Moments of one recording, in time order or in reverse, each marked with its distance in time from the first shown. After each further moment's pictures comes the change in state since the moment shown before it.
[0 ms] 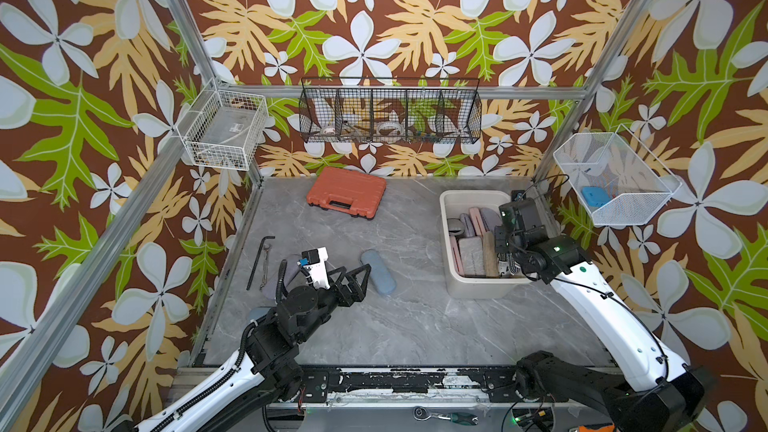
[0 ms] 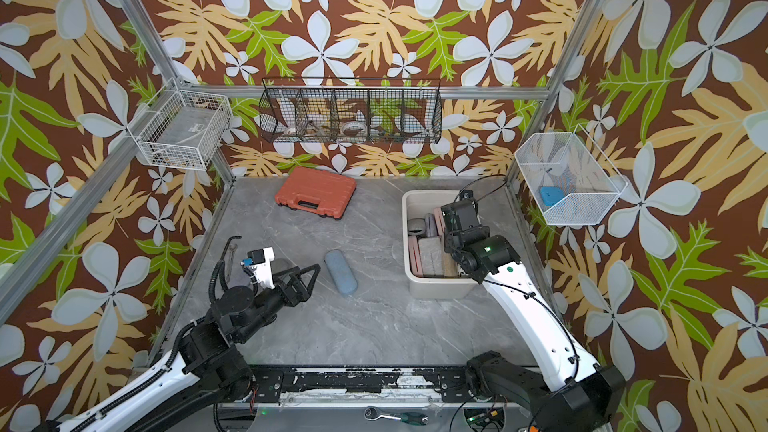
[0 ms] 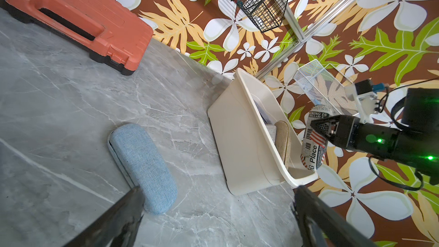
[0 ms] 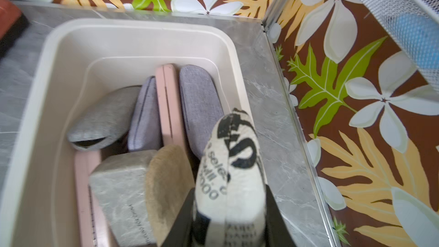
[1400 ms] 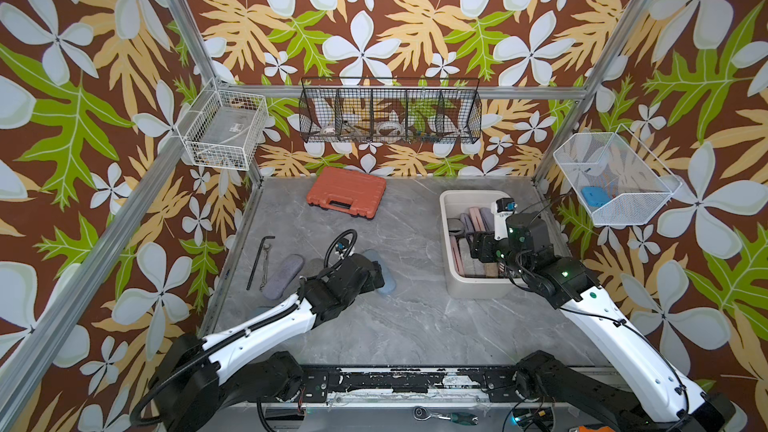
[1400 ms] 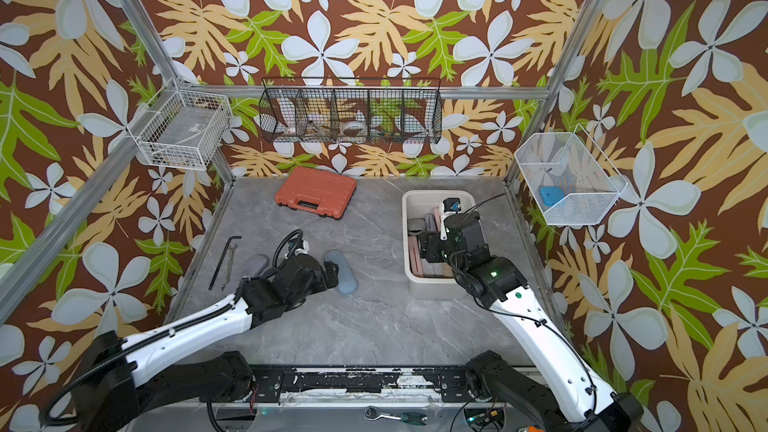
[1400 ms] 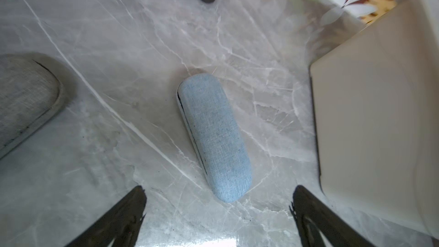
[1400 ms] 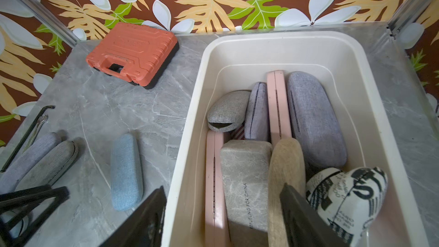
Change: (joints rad) left arm 0.003 0.704 0.302 -0.245 -0.111 -0.112; right arm 0.085 -0.155 -0.108 0.193 -0.410 0.079
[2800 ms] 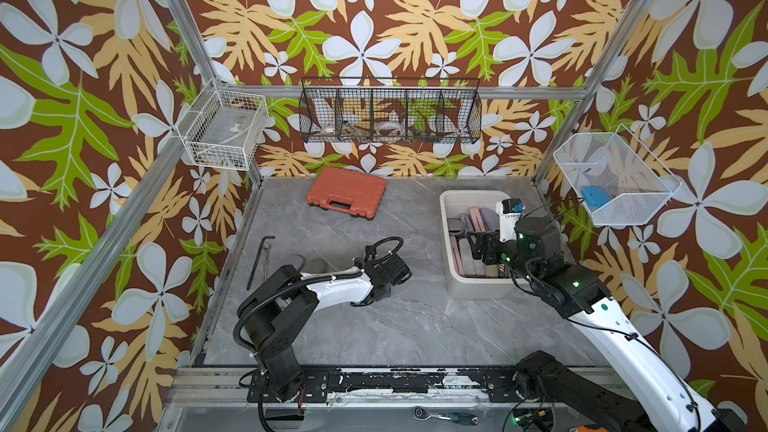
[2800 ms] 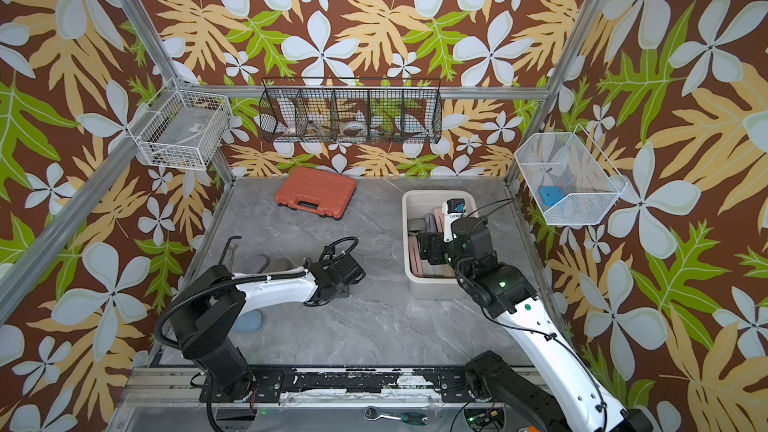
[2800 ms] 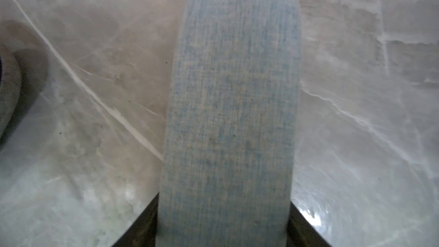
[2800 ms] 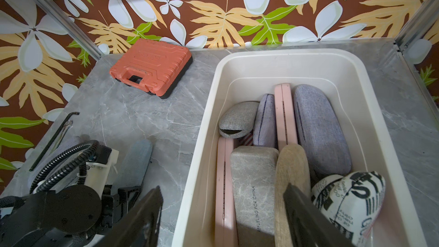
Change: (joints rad) left arm -0.068 0.480 0.211 -0.167 -0.126 0.043; right arm 0.002 -0.063 0.004 0.017 -0.032 -0.004
